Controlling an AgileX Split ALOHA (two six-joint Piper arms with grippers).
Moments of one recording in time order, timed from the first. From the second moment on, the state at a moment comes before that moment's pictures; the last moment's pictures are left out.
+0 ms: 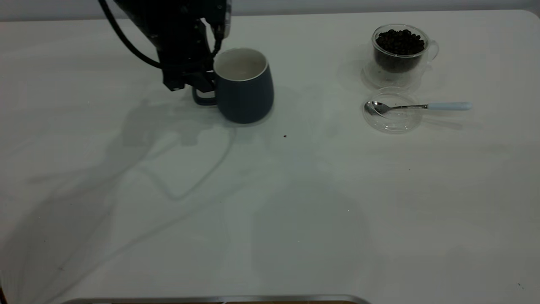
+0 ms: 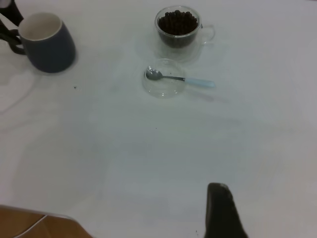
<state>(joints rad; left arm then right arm) -0.30 2.42 -1.61 -0.50 0.40 1.68 0.12 0.00 -0.47 0.07 1.12 -0.02</state>
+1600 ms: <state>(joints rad) -0.29 1.09 -1.36 0.06 1.17 0.13 0.12 0.00 -0.47 0.07 1.12 -0.02</state>
